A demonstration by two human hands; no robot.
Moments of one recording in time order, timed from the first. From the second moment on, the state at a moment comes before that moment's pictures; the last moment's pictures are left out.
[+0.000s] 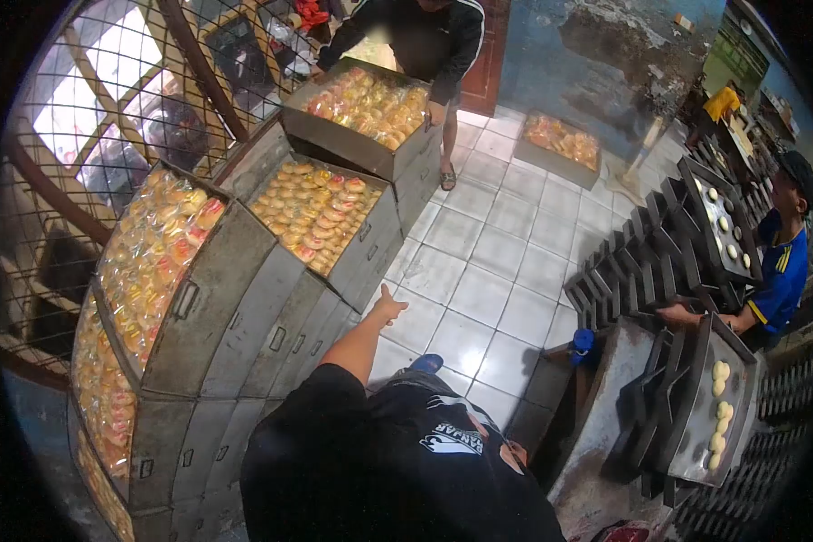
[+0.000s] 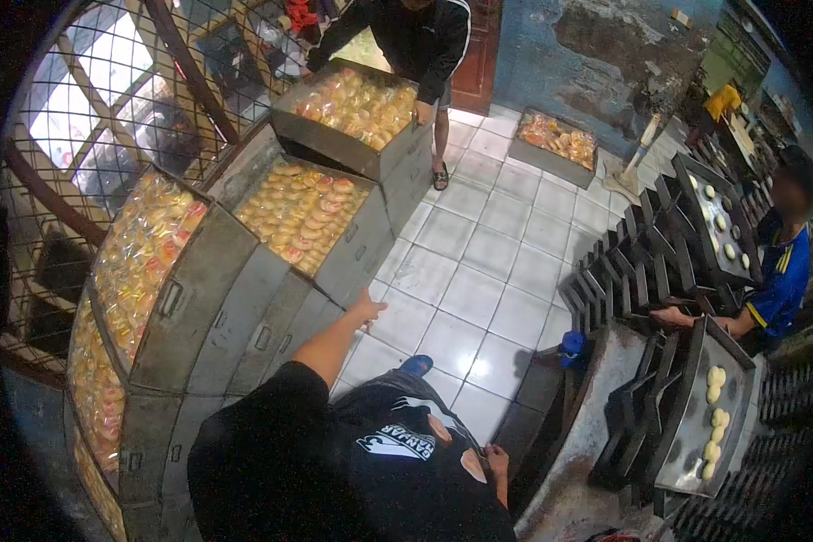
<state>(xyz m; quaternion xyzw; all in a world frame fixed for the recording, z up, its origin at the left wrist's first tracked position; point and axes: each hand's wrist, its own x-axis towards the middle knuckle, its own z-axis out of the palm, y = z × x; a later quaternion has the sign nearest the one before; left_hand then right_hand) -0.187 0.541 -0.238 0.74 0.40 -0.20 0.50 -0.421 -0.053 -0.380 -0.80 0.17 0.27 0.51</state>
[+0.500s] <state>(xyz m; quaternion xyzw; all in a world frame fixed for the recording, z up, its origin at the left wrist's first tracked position) -0.125 0.702 -0.314 0.65 0.48 -0.18 0.56 -0.423 -0.005 -0.341 -0.80 0.28 0.27 0.46</state>
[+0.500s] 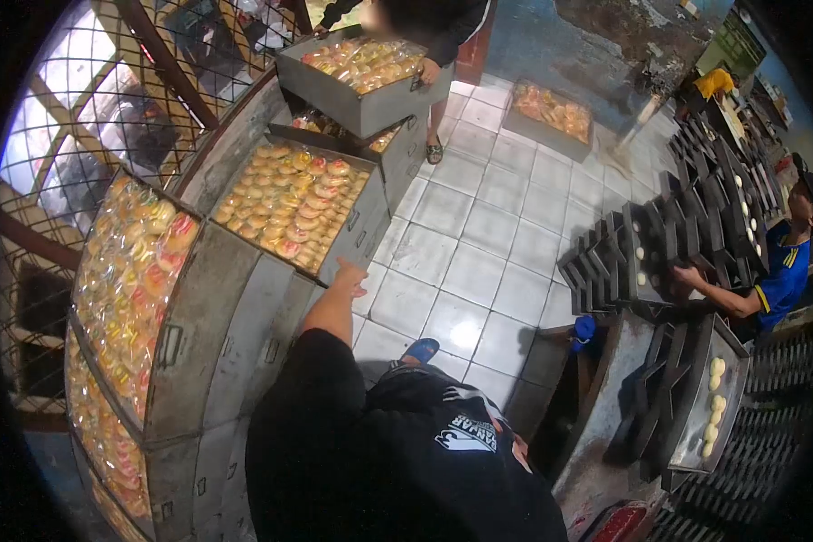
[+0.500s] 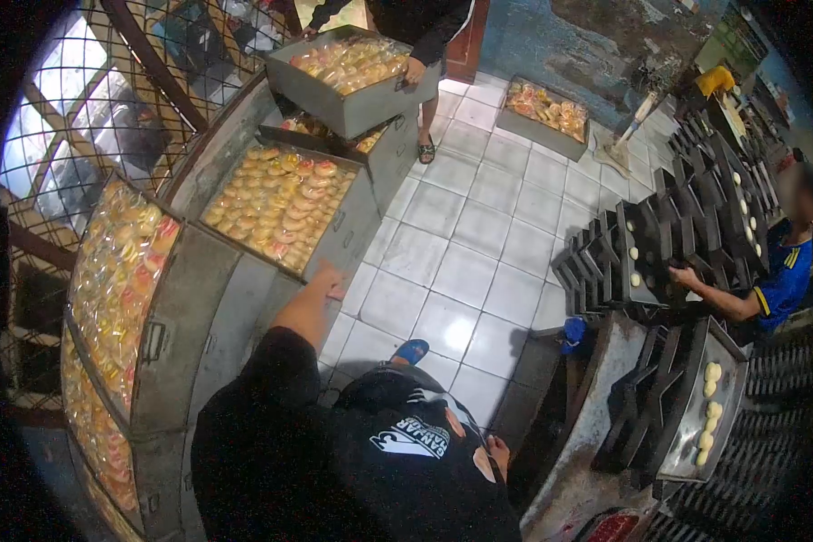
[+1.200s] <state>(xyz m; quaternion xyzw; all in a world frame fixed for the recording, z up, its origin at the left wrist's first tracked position) -0.122 0.771 -0.311 0.68 0.49 -0.26 0.48 -0.391 0.088 -0.255 -0.81 0.30 0.27 0.43</state>
